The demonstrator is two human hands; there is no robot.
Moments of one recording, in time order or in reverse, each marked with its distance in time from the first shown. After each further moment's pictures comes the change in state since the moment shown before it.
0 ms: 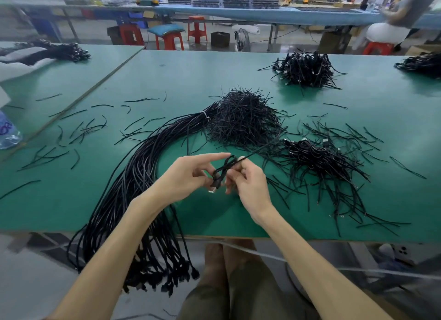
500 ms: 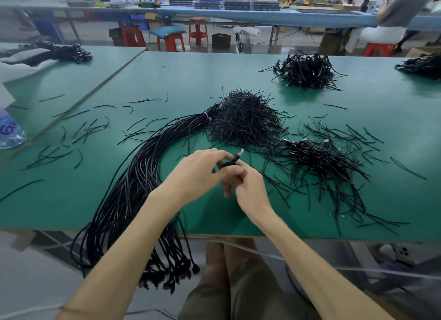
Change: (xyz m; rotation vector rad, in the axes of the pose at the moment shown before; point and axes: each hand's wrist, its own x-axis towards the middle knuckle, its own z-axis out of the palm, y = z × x) left_hand 0.013 0.028 0.012 0.544 0.118 -0.021; right_hand -0.013 -0.016 0.003 -0.015 -0.075 -0.073
